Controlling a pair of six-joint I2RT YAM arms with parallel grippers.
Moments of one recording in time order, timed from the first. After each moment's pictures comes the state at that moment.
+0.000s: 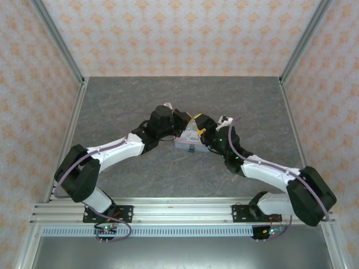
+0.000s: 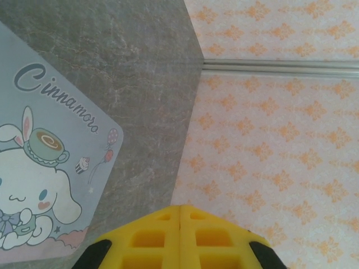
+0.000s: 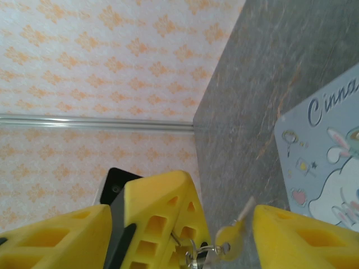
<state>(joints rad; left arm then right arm) -0.64 1.56 0.99 0.20 0.13 -1.47 0.65 1.20 0.53 0.53 0.05 1.44</state>
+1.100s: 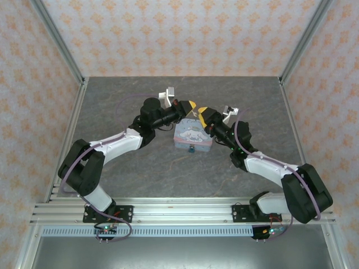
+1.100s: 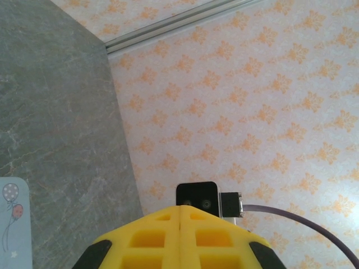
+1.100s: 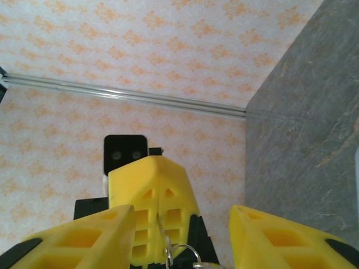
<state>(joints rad) -0.54 1.62 1.00 0.57 0.44 -1.22 0.50 1.29 0.53 0.82 -0.27 1.42</state>
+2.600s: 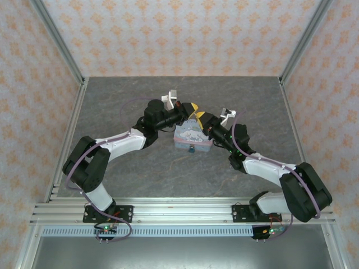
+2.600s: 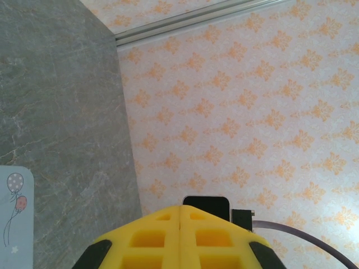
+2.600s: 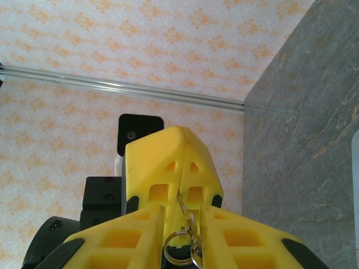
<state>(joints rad) -0.55 1.67 1.00 0.59 0.42 -1.28 0.53 1.30 0.50 0.86 -0.25 1.41</state>
